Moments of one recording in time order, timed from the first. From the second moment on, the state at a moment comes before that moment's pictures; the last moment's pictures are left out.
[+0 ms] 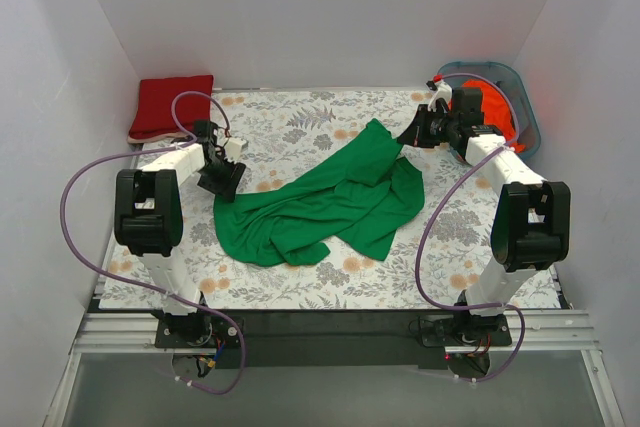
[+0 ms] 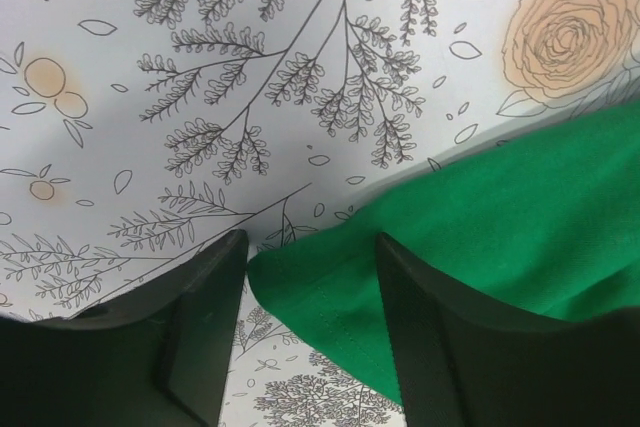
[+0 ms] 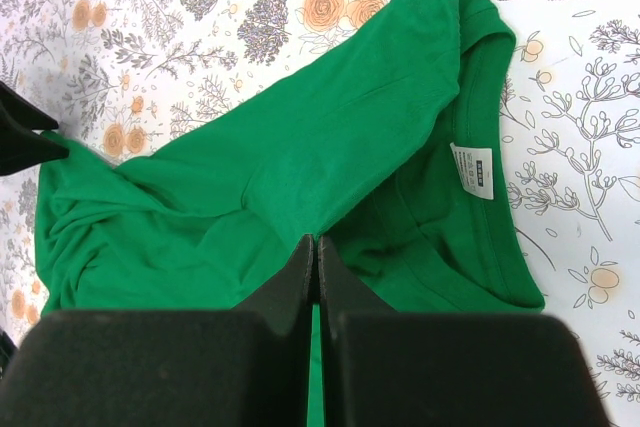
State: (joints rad) left arm -0.03 1.86 1.22 -0.63 0.16 0.41; right arm 0.08 1.70 1.26 -0.22 -0.59 0.21
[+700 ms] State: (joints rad) left arm -0.03 1.87 1.24 -0.65 0.04 0.33; right arm 0.07 1.71 1.30 -0.24 -0.53 0.23
